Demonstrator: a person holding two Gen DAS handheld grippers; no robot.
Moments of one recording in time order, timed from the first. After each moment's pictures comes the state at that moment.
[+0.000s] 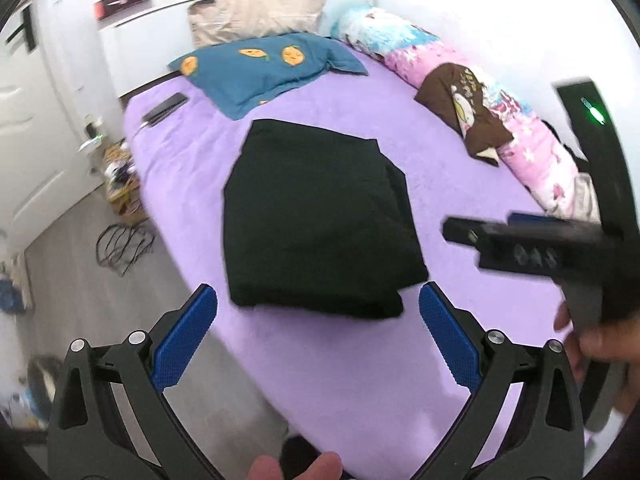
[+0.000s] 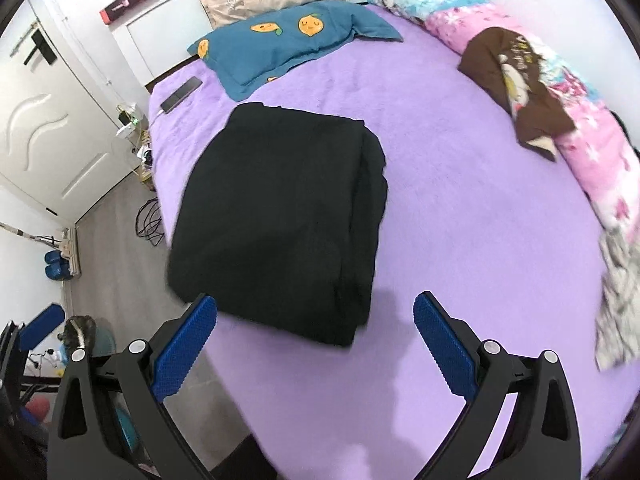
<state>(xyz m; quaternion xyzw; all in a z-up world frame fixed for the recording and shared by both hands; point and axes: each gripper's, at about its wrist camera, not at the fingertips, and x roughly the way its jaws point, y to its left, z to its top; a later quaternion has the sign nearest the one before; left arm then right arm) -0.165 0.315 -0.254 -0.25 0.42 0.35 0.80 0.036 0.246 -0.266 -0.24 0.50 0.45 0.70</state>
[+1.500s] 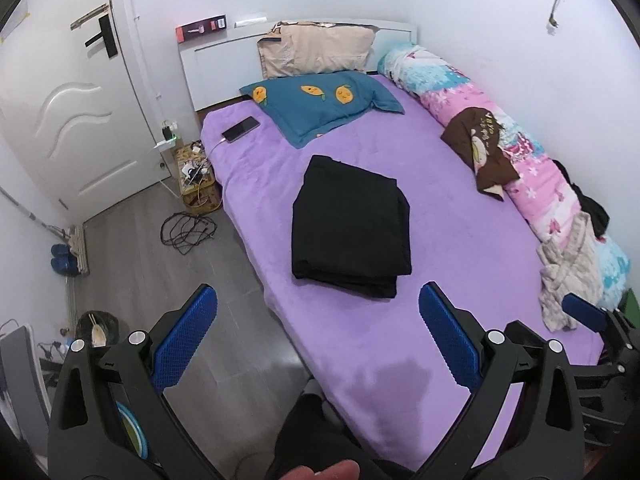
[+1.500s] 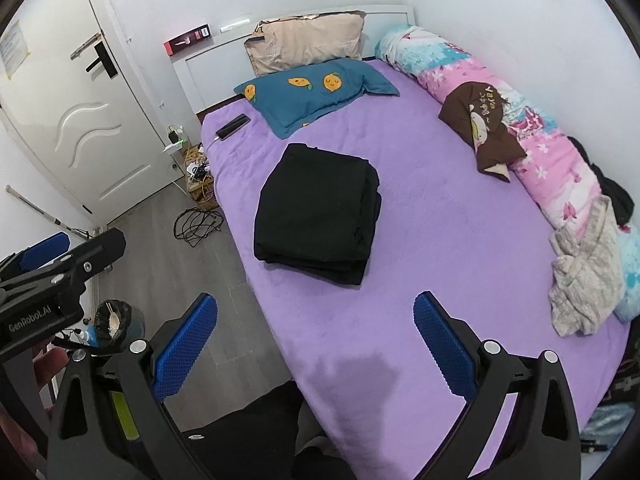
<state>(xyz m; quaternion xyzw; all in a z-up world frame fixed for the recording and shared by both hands) -0.255 0.227 -0.042 -0.26 0.40 0.43 0.77 -0.070 0.103 -0.072 -0.22 0.45 0.48 0.72</state>
